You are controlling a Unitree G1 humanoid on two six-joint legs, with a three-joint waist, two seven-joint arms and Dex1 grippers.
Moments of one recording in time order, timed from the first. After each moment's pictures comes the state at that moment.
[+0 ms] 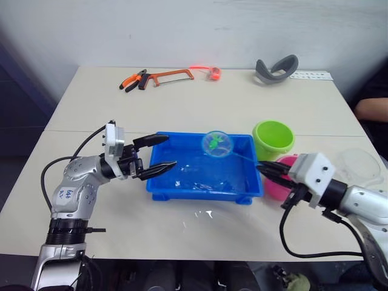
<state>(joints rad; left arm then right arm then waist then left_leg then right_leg) -0.45 0.51 0.11 0.03 -0.60 0.28 -1.10 0.02 -0.78 -0.30 -0.71 0.32 0.46 0.79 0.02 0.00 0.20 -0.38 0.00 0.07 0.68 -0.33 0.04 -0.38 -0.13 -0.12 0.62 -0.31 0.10</state>
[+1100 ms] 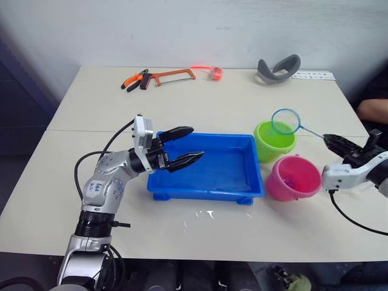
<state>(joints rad) -0.51 0.36 0.03 0.00 -0.58 0.31 -0.96 -0.05 -1.21 -0.21 0.10 -0.84 -0.59 0.01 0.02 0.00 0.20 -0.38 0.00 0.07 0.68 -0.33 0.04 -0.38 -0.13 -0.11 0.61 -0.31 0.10</state>
